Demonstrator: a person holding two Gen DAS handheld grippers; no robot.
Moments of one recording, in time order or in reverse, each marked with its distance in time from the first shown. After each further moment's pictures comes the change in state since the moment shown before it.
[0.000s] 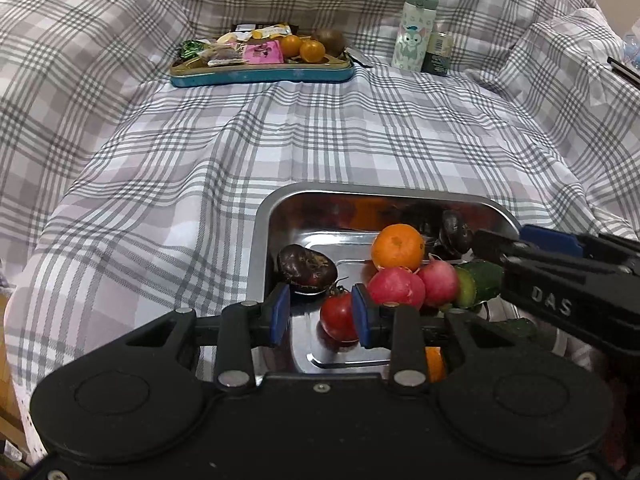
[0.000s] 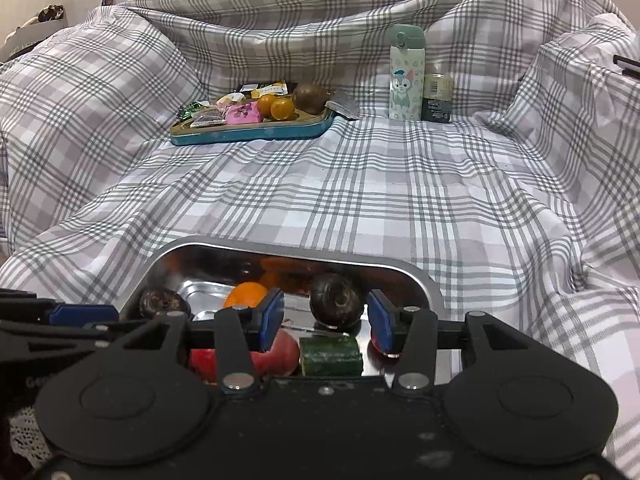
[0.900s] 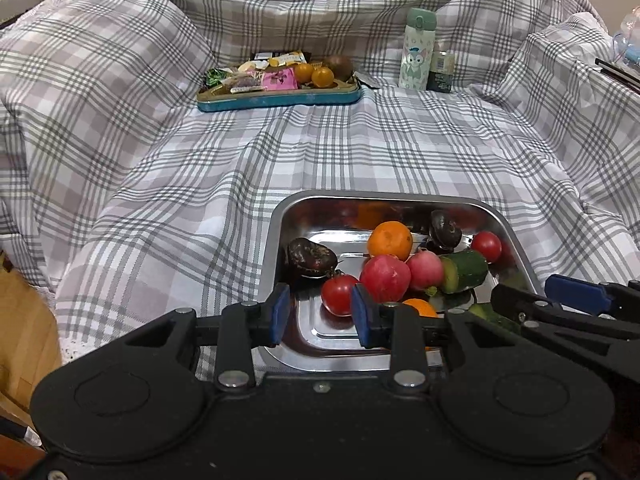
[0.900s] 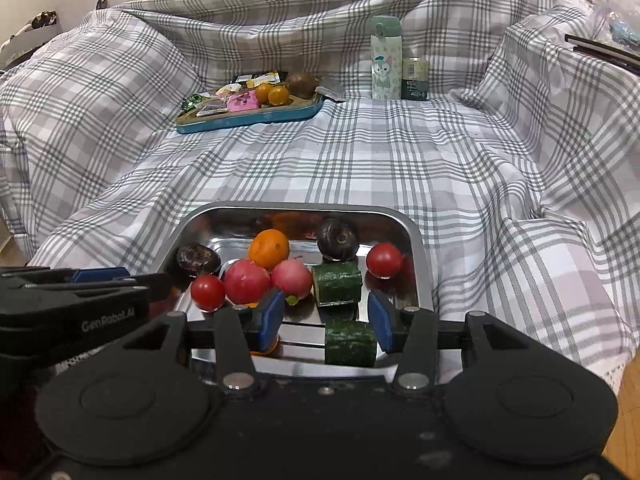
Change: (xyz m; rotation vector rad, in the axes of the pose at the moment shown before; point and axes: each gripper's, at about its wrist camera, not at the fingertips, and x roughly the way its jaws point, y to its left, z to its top) left arm -0.045 -0.020 -0.020 0.018 -0.074 0.090; right arm -0.069 0.007 -0.029 0.059 0.049 -0.026
